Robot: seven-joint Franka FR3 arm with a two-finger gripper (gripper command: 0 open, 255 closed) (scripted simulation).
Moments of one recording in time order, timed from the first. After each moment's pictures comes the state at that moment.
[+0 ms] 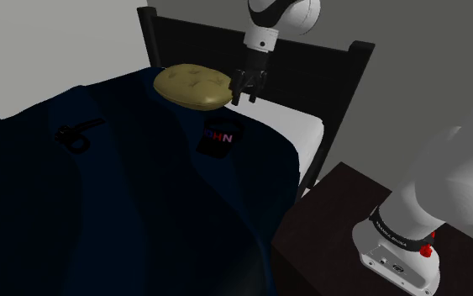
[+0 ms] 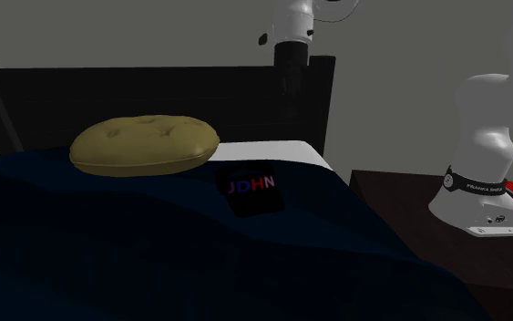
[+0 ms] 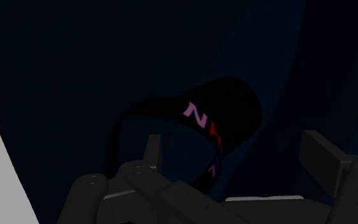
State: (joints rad) arm 0.11 -0.10 -0.02 -2.15 0.32 2.05 -0.19
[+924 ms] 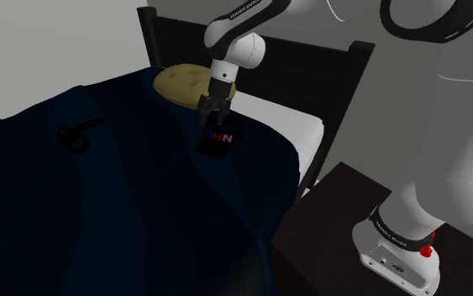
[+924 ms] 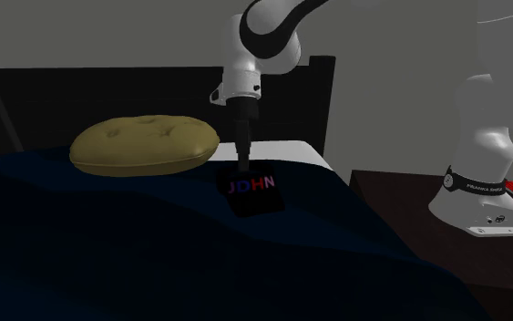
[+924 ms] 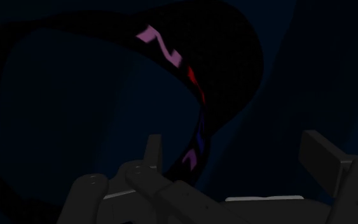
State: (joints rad) arm 0.12 0.36 0.02 -1.84 0.52 2.09 -0.32
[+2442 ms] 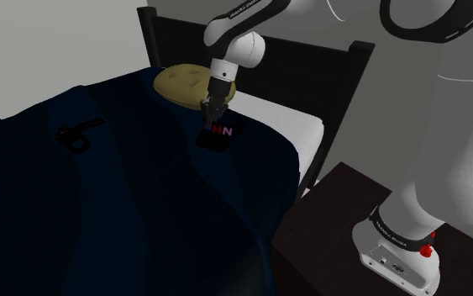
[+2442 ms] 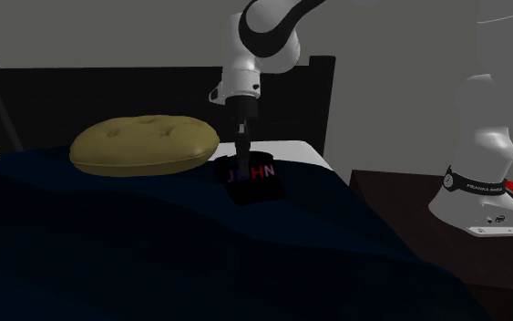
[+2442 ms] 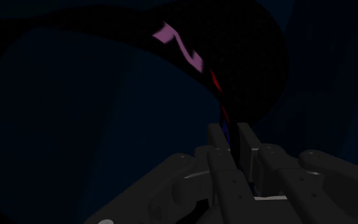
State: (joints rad) arm 0.12 0.36 0.02 -1.83 0.52 2.08 -0.32
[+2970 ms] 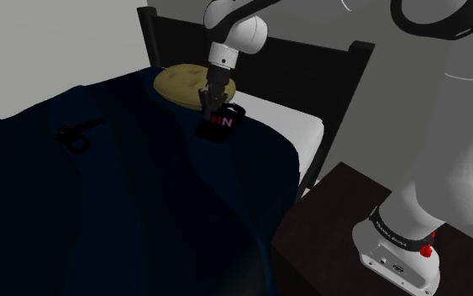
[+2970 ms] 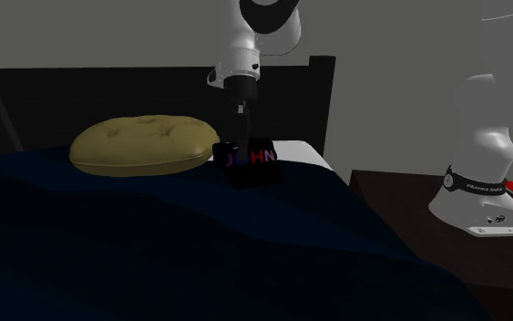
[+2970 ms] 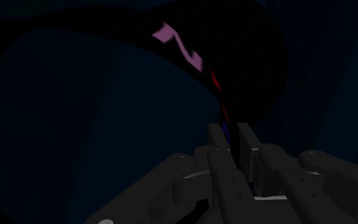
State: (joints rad) arm 0.12 0.31 0.01 -1.78 0.50 2.00 -0.28
